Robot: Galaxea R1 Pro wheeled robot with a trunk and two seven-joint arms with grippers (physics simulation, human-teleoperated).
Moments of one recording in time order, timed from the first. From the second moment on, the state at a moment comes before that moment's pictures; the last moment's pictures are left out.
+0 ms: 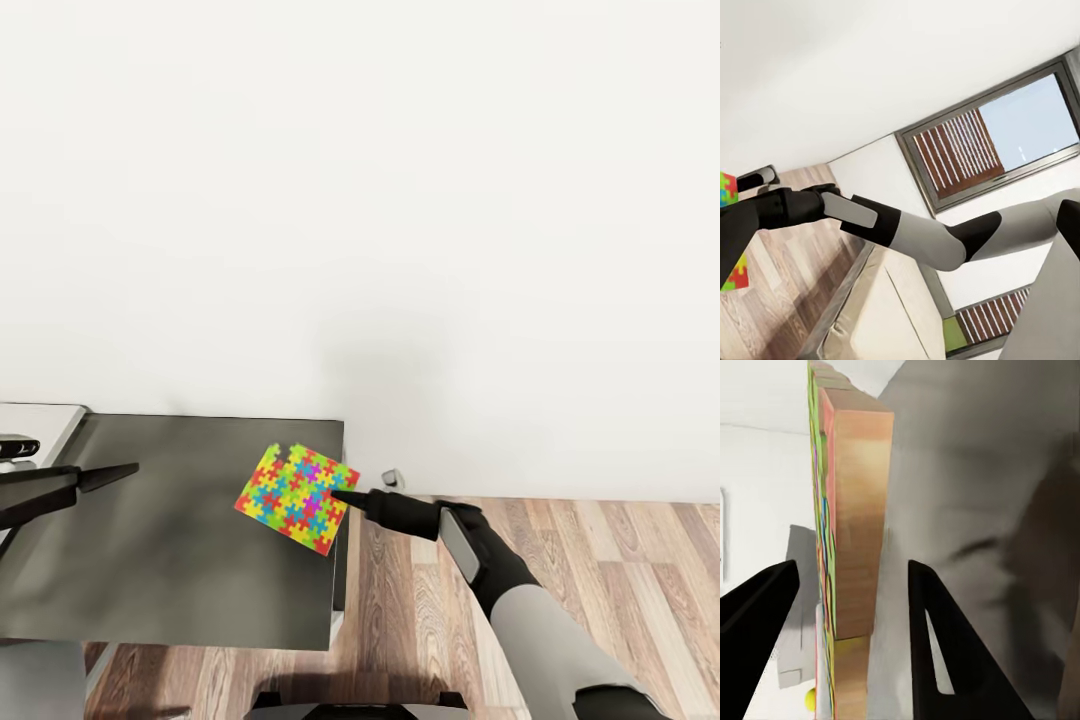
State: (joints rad) left arm -0.38 0.67 0.28 -1.47 0.73 1.04 -1.57; right arm -0.74 0.13 0.04 -0.63 -0.36 0.57 0.95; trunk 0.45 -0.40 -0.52
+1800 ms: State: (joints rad) left arm -0.29 0.62 0.24 -1.37 0.72 1.04 -1.57; right arm -0.57 -0.19 -0.09 -0.61 -0.45 0.53 1.29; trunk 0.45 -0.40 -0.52
